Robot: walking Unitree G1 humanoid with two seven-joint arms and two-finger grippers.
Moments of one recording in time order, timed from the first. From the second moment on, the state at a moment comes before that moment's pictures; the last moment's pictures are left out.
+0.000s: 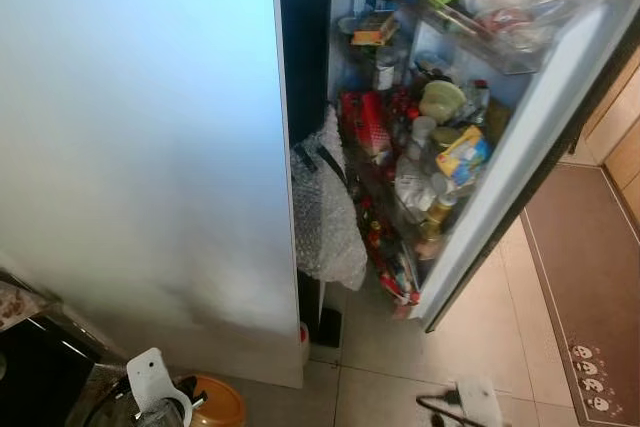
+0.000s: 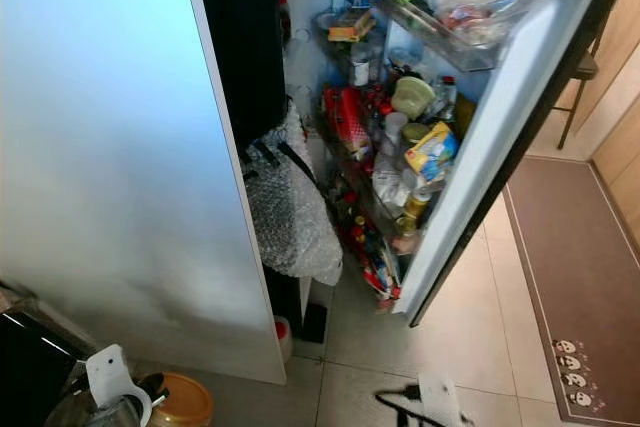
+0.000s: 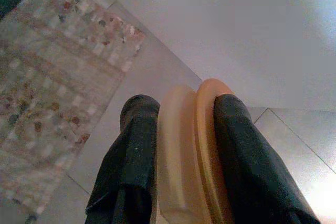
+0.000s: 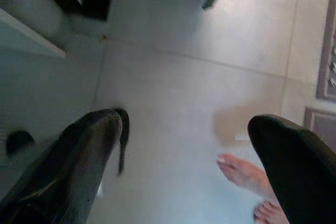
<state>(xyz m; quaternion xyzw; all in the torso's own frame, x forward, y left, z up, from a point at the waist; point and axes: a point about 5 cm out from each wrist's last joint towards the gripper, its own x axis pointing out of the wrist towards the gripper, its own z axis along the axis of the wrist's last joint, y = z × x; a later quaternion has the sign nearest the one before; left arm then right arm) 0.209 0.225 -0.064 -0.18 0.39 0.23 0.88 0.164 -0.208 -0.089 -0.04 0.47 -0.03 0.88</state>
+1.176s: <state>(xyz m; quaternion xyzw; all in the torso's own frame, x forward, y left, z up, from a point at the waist) 0.196 0.235 -0.069 -0.16 0.41 0.23 0.87 0.167 -0.191 -0.090 -0.03 0.46 -0.01 0.89</state>
